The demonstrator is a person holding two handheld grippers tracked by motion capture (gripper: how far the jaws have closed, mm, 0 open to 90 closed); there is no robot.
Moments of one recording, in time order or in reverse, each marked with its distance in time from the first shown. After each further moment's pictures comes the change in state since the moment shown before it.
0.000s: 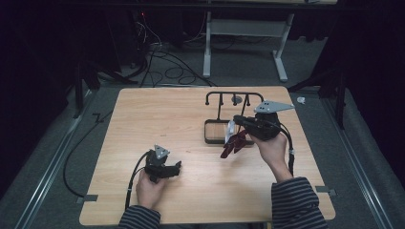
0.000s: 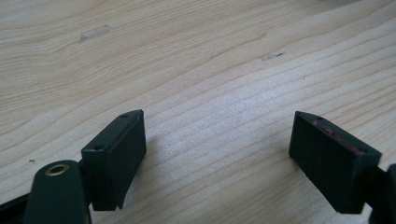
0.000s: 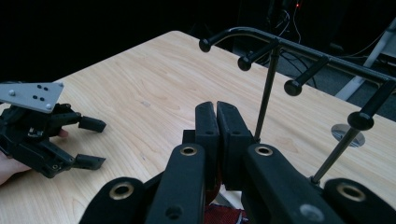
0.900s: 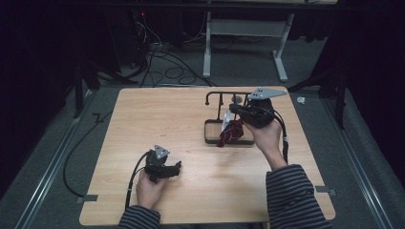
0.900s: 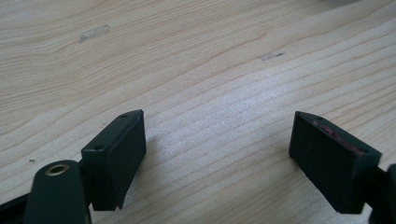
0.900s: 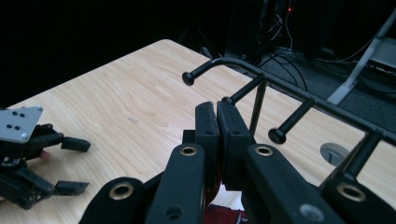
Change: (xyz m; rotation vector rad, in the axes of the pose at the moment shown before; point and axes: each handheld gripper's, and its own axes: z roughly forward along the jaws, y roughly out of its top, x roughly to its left) left arm 0.000 0.000 0.000 0.000 0.000 0.000; right arm -0.009 0.030 0.019 0.001 -0.027 -0.010
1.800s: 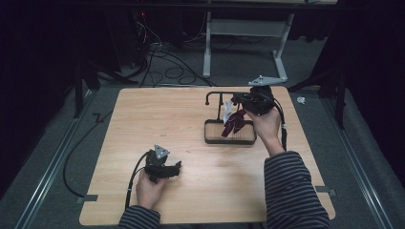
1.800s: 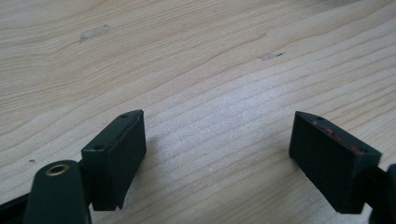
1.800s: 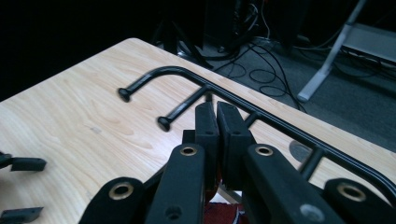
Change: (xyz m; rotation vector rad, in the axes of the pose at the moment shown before) left arm 0.000 0.000 0.000 0.000 0.000 0.000; right arm -0.034 0.013 0.020 0.041 -0.088 0.052
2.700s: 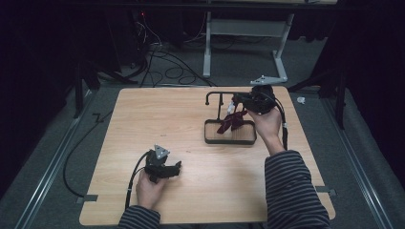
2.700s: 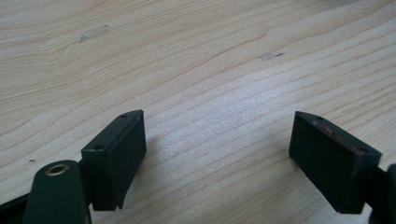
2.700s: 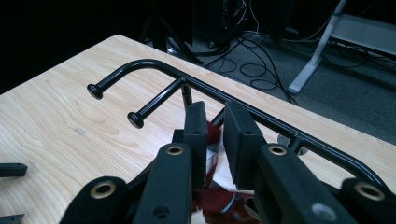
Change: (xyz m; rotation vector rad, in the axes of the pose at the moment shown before) left arm 0.000 0.000 0.000 0.002 0.000 0.000; right arm -0.010 -0.004 0.005 0.014 -0.039 0.035
